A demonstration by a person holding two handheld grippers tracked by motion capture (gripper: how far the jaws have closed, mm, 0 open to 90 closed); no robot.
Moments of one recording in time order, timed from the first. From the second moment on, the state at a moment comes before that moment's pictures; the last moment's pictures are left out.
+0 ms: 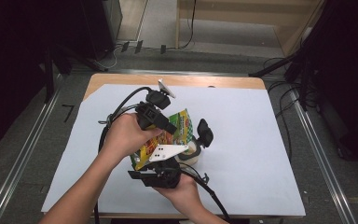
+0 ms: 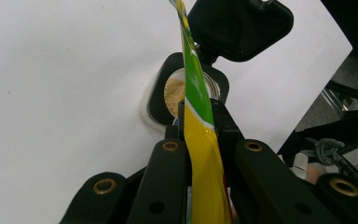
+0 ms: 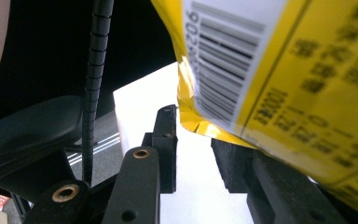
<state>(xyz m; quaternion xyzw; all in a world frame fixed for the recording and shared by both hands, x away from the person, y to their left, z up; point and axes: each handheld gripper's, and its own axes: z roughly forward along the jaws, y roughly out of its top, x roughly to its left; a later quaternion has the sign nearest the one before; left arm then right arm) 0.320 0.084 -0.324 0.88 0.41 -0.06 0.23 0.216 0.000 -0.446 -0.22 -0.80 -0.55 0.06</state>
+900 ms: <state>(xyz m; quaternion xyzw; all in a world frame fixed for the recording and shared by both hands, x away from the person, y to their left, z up) 0.325 0.088 -0.327 0.87 0.42 -0.12 0.24 0.216 0.003 -0.449 -0.21 -0.81 -0.54 0.05</state>
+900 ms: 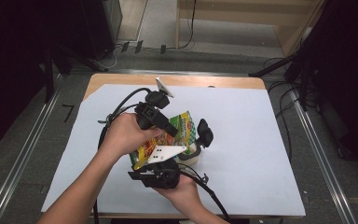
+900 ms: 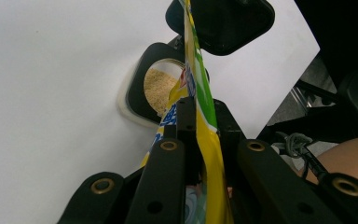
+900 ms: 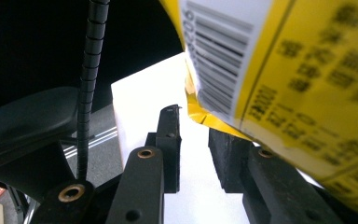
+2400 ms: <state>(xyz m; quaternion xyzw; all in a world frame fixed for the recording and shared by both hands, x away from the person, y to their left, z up) 0.333 0.097 -0.327 0.86 0.43 -0.10 0.25 0.215 0.004 -0.442 -0.21 -0.81 -0.55 0.04</state>
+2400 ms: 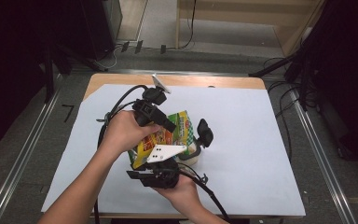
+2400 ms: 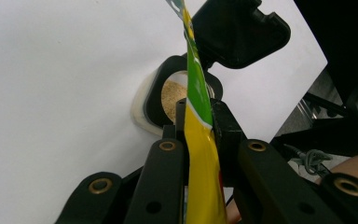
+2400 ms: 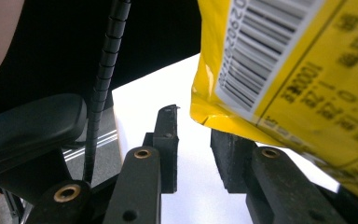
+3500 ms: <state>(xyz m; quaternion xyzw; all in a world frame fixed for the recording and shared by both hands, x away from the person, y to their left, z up) 0.330 0.094 -0.323 0.86 0.43 -0.08 0.25 0.222 -0.003 -0.443 -0.22 -0.80 -0.55 0.04</state>
